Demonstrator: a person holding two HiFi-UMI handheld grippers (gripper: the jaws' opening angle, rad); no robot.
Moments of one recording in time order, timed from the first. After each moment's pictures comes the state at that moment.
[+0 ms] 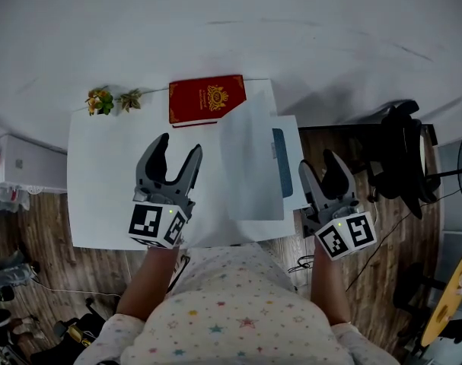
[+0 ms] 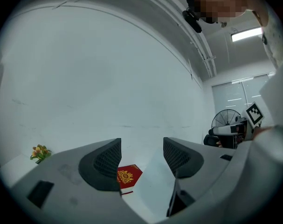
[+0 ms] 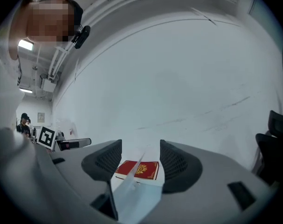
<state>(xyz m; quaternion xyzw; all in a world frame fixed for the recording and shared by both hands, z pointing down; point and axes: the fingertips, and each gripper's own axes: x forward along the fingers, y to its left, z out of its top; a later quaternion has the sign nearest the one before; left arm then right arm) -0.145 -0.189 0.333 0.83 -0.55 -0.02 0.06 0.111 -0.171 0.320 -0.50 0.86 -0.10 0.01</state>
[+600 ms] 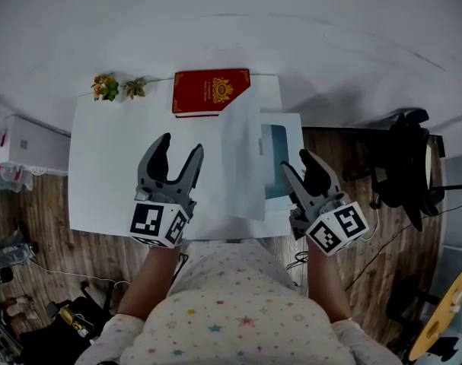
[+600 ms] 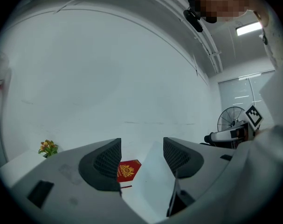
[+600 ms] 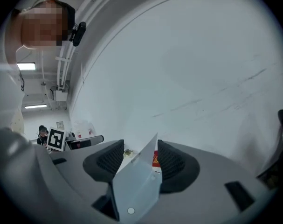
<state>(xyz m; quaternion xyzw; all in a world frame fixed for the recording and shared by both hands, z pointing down) -0.132 -0.175 0.344 0.81 -0.58 -0.01 0.07 0.081 -0.171 0.352 -0.39 0.90 -0.18 -0.01</state>
